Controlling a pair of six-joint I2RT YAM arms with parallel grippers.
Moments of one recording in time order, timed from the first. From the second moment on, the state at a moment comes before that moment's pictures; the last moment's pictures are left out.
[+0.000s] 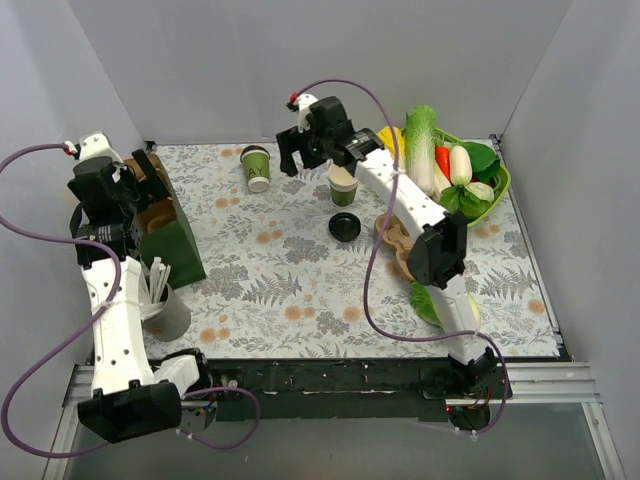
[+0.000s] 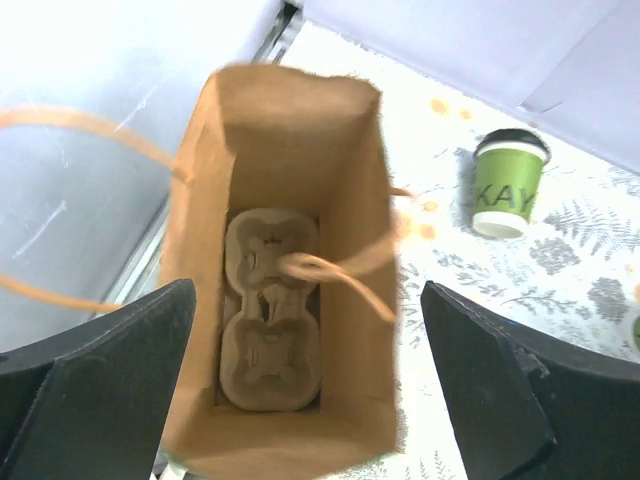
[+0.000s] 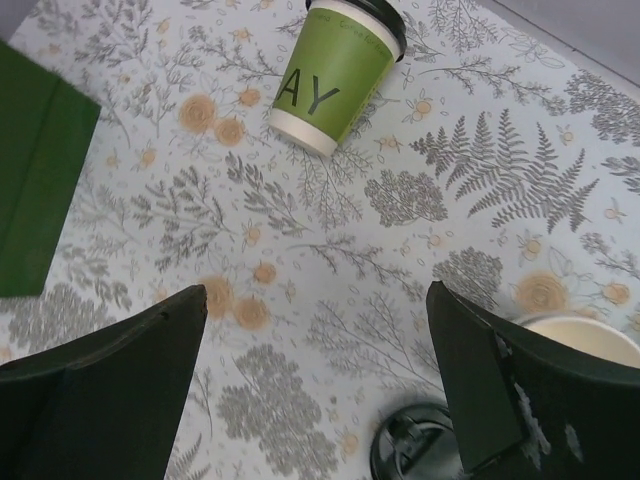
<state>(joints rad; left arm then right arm) 0.24 1.08 1.30 -0.62 -0.13 -0.22 0.65 2.24 2.38 -0.70 -0.20 0.06</state>
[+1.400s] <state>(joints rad) -0.09 1.71 1.84 -0.68 0.26 -0.29 0.57 1.40 1.62 -0.29 -0.25 0.12</state>
